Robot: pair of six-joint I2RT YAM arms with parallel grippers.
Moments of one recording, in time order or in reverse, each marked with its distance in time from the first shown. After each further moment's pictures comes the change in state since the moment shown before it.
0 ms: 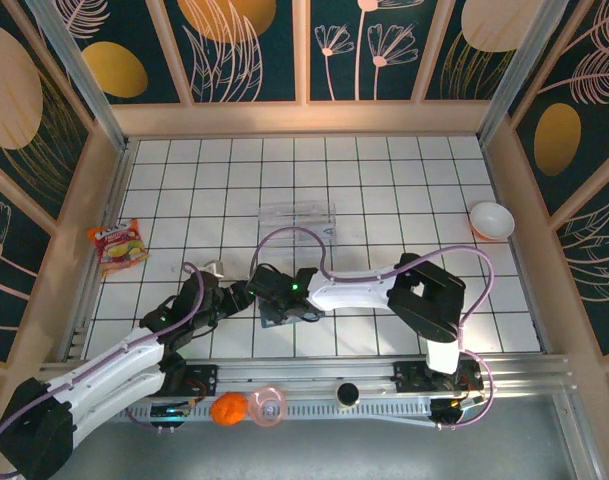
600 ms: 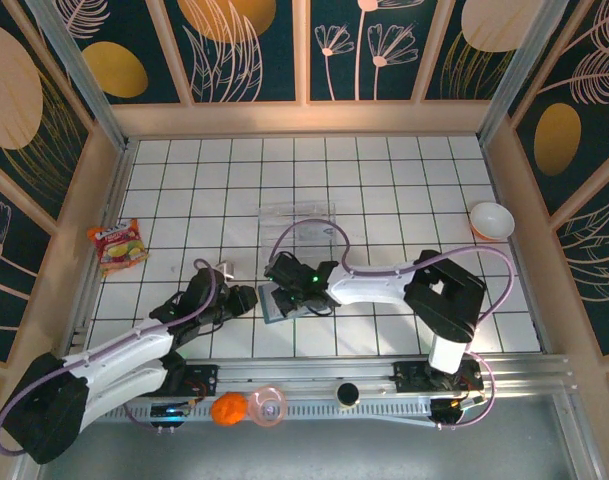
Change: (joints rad) left arm -0.002 0.206 0.000 0.182 0.141 0.023; right arm -0.105 -0.109 -0.160 0.167 -0.082 0.092
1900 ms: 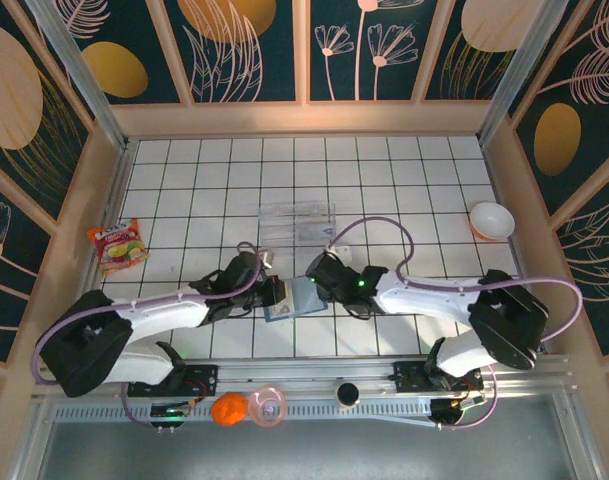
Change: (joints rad) left arm -0.177 0.376 0.273 0.047 -0.029 0.087; right arm -0.069 -0.346 -0.250 -0.125 0.325 0.329
